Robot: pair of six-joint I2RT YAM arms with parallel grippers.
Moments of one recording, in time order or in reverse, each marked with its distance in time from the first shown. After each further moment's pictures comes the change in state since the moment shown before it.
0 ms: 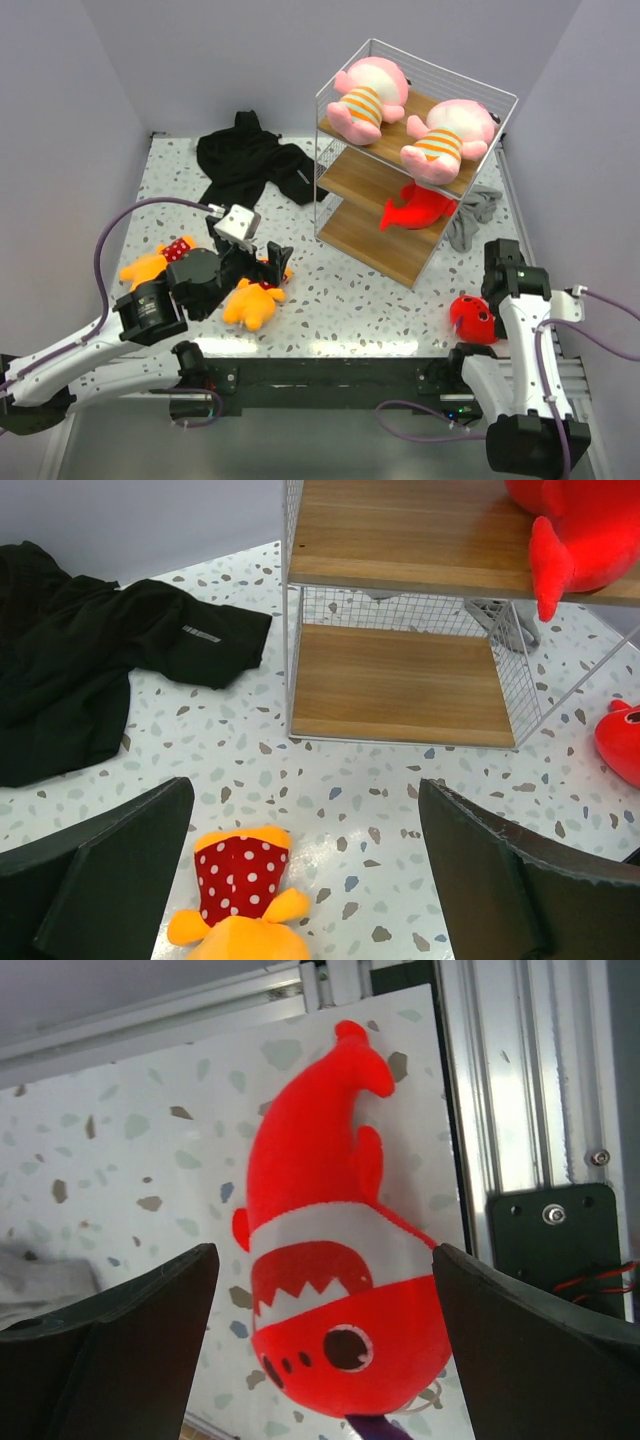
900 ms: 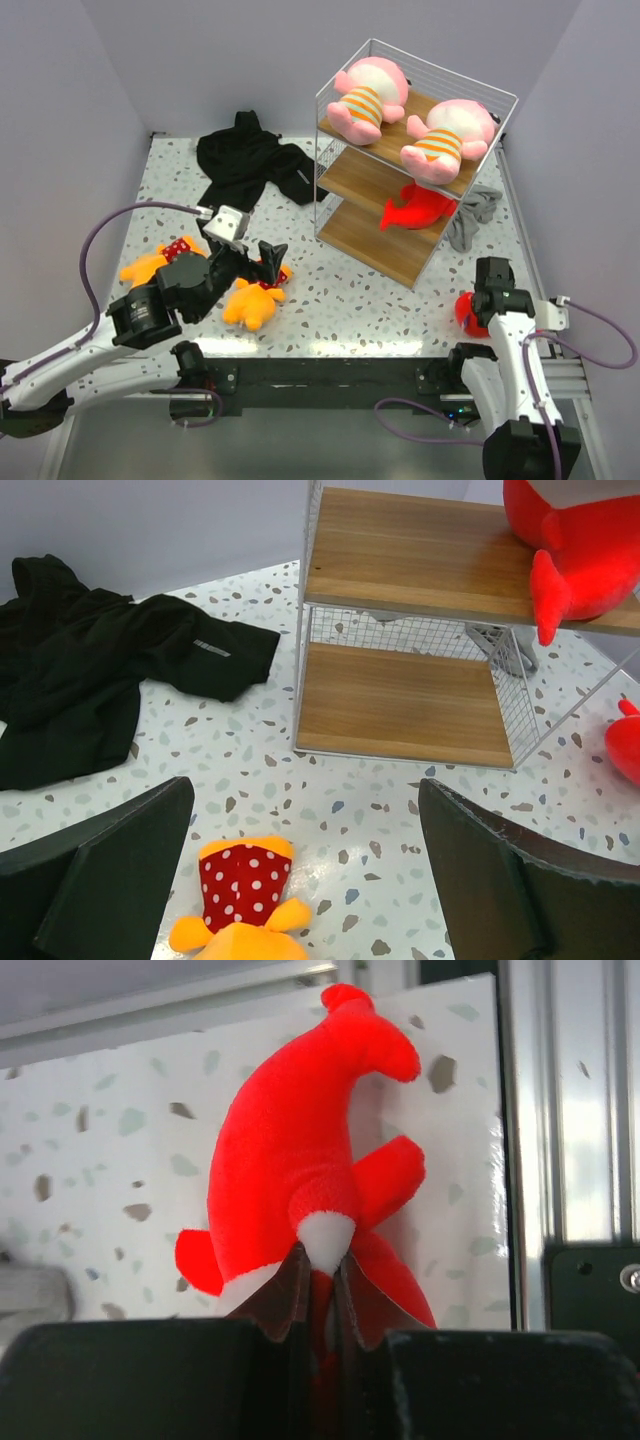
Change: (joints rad) left arm 0.000 -0.045 -0.017 0.023 -0.027 0.002; right arm 0.000 -0.103 -0.281 0.295 0.028 -0.090
